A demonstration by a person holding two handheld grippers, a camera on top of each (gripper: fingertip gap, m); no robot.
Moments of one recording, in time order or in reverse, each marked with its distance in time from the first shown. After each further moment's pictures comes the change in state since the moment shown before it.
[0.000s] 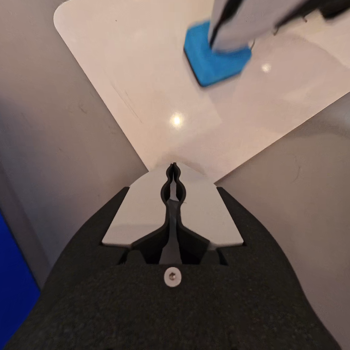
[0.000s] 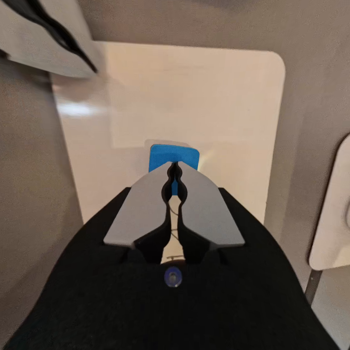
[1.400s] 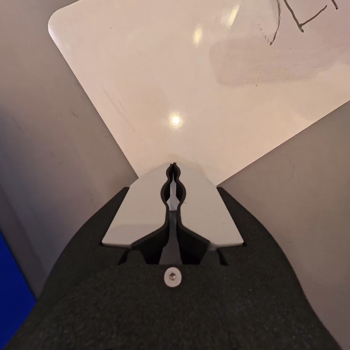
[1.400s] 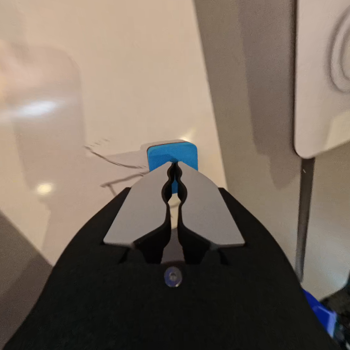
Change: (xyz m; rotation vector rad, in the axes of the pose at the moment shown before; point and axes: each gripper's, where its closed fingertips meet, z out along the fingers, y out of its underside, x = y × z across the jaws) left arm 0.008 -0.002 0.002 -0.001 0.007 0.018; right arm 0.062 0.124 -0.031 -0.158 0.164 0.244
